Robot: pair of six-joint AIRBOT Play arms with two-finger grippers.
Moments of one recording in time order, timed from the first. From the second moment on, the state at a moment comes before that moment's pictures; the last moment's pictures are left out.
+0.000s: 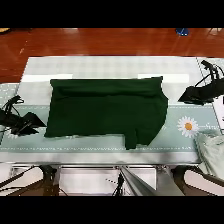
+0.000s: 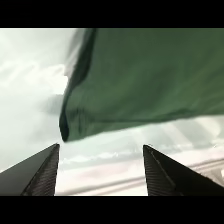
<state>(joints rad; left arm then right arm) 0.60 -1.24 0.78 1.16 -1.46 -1.21 -0.33 -1.27 1.13 -1.13 1.39 1.26</state>
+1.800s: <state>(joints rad) 0.35 -1.28 0.80 1.03 -1.17 -1.09 0.04 -1.19 0.63 -1.07 1.01 1.48</state>
